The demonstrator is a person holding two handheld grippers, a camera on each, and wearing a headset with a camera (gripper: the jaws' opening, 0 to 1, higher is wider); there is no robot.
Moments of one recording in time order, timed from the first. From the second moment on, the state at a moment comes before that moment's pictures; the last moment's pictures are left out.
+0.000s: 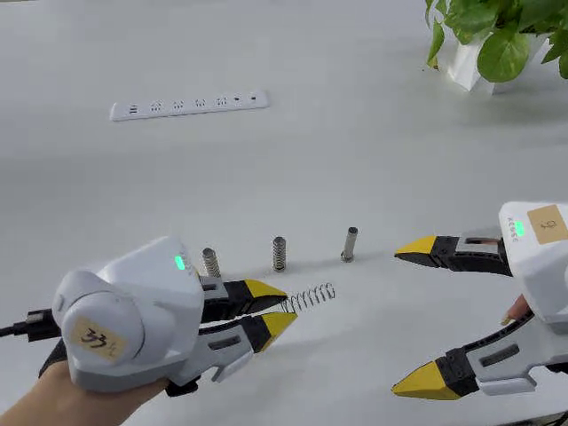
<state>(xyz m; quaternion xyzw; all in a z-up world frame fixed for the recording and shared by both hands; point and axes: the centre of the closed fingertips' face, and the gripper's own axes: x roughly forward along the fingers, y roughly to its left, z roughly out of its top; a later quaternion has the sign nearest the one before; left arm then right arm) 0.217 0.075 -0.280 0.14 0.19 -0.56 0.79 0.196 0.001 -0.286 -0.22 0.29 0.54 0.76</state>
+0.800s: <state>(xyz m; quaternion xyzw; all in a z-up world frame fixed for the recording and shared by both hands) 0.193 0.085 -0.266 0.12 0.18 -0.56 0.80 0.193 0.048 -0.269 -0.26 0.24 0.63 0.69</state>
